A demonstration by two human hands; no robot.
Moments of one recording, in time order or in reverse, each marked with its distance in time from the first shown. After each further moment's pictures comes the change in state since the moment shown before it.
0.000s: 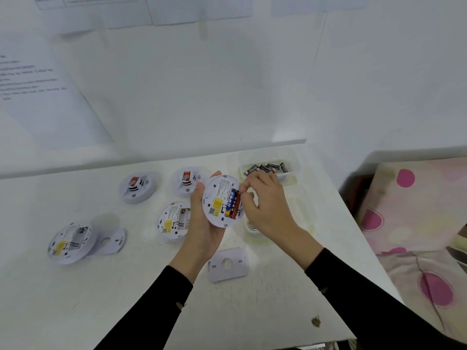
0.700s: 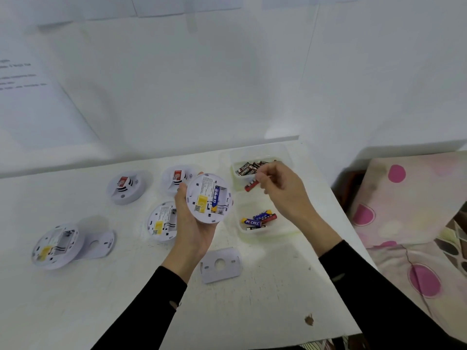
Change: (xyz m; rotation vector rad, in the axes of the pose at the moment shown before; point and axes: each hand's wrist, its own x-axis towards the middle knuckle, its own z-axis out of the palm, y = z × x) left_hand 0.013 -0.007 -0.008 -0.117 0.106 0.010; right_hand 0.017 0.026 -0.039 0.382 -0.026 0.329
